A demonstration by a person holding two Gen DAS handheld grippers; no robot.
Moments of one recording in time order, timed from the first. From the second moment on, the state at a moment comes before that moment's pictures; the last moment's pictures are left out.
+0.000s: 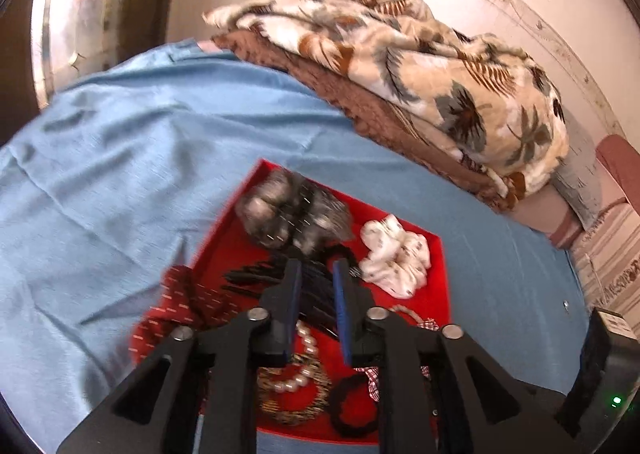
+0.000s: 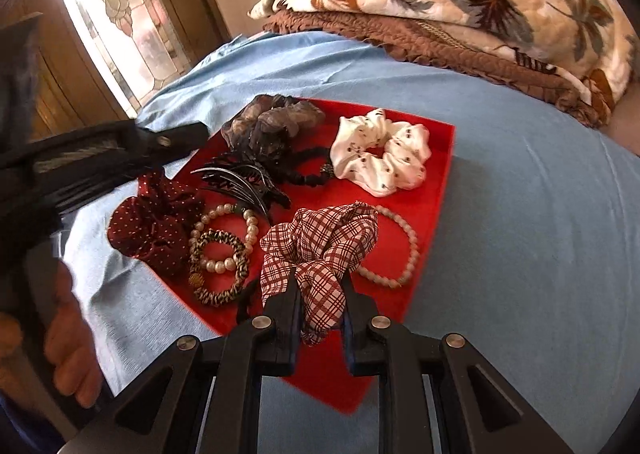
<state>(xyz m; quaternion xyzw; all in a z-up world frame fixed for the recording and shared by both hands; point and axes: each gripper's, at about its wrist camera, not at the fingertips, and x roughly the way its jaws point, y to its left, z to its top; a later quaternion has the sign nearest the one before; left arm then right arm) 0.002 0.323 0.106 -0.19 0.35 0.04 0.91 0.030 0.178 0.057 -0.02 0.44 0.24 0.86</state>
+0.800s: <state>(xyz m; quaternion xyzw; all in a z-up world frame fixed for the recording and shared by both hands) -0.019 0.364 0.107 -0.16 0.31 0.14 0.93 0.036 0.203 0.073 -0.06 0.42 0.21 0.88</state>
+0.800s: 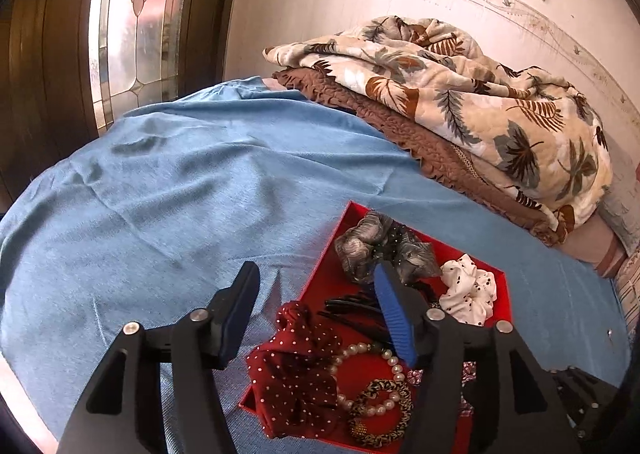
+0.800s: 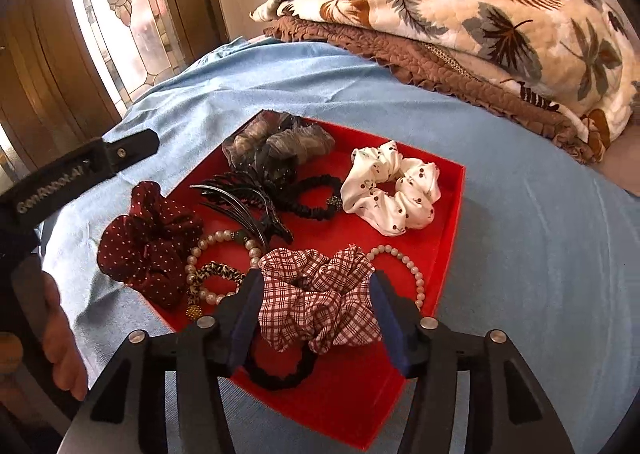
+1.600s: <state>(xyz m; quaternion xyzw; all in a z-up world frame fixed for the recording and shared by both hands) -0.074 0.347 0.120 -0.12 0.33 0.16 0.92 -0.032 0.153 0.101 -0.04 0.40 0.18 0.90</state>
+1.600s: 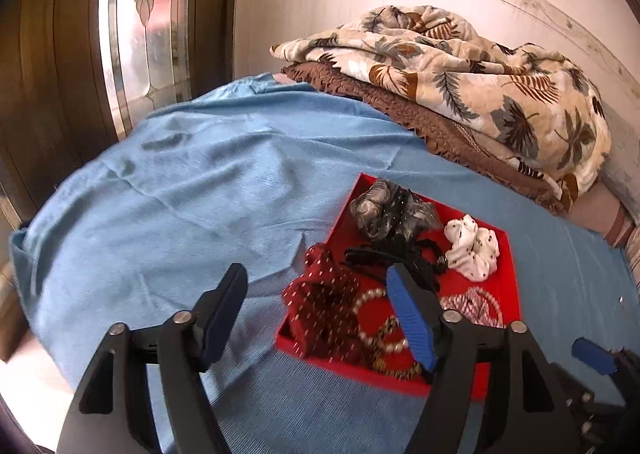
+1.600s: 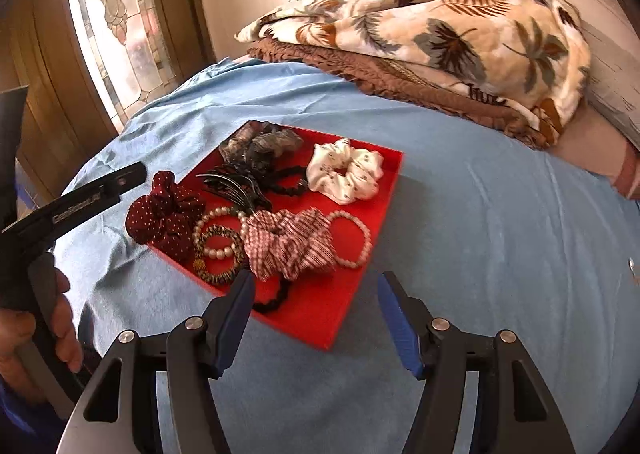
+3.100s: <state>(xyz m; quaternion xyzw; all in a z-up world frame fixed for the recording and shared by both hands) -0.187 0.234 0.190 -0.04 0.29 0.16 0.94 -0.139 0.068 0.120 0.03 0.35 0.12 0.93</state>
